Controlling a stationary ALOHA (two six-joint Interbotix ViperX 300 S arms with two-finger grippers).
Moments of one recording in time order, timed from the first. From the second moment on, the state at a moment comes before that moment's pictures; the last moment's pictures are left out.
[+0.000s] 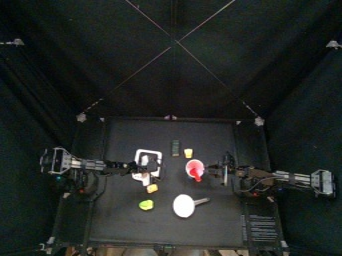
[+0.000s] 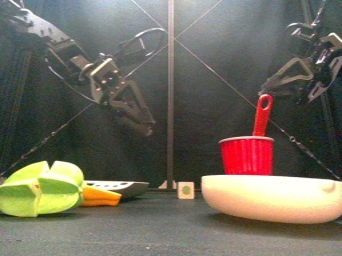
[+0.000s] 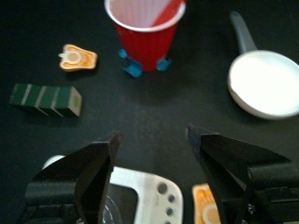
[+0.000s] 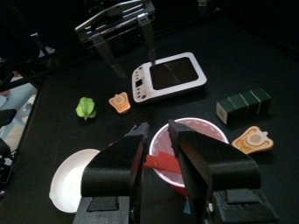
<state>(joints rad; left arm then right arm) 0.00 -0.20 0.86 -2.02 -0.06 2.06 -0.28 -0.88 1.27 -0.64 -0.24 0.82</state>
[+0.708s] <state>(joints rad) -0.12 -0.22 0.82 -2.20 -0.33 2.05 -0.28 -0.88 1.27 -0.62 -0.24 0.82</state>
